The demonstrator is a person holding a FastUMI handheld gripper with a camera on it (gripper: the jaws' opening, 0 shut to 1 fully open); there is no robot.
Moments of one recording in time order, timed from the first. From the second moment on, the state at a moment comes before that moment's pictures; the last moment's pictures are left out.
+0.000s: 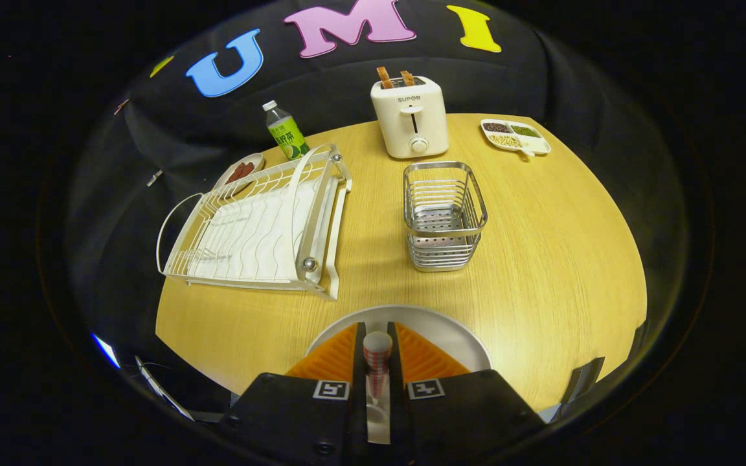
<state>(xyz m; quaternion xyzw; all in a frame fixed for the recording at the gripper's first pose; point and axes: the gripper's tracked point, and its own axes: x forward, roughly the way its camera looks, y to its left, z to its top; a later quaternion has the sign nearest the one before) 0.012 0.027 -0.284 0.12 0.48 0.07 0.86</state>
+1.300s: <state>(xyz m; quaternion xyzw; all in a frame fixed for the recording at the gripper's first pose) 0.075 -0.055 0.044 0.07 0.10 -0.02 0.99</state>
